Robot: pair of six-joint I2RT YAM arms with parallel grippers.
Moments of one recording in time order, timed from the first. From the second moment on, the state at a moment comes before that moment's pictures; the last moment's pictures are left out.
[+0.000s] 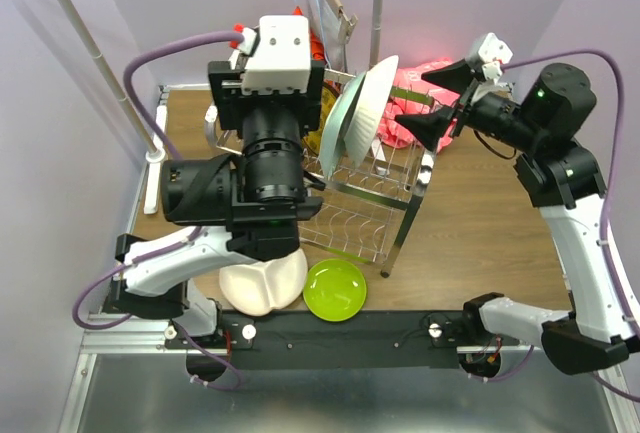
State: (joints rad) left arm -1.46 1.60 2.15 0.89 -1.51 1.51; right arm 0.33 1.17 1.61 -0.43 -0.67 -0.21
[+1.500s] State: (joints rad) left arm -0.15 1.19 1.83 -0.51 -0.60 -0.10; right arm 0.08 1.01 1.25 -0.72 -0.12 -0.06
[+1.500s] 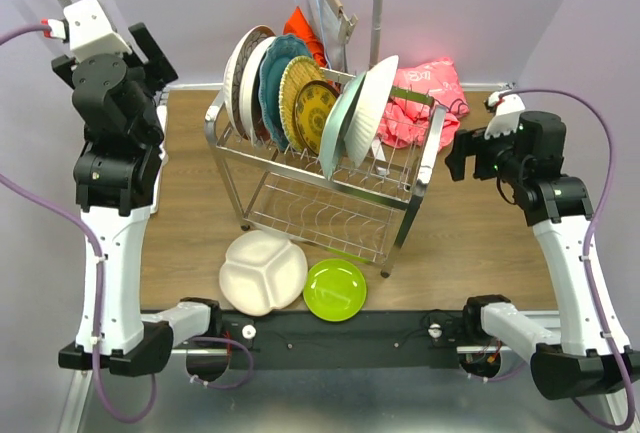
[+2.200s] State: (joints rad) left arm 0.13 0.86 1.20 -0.75 -0.11 -0.54; right arm 0.08 1.02 1.19 -0.86 -0.30 -0.27
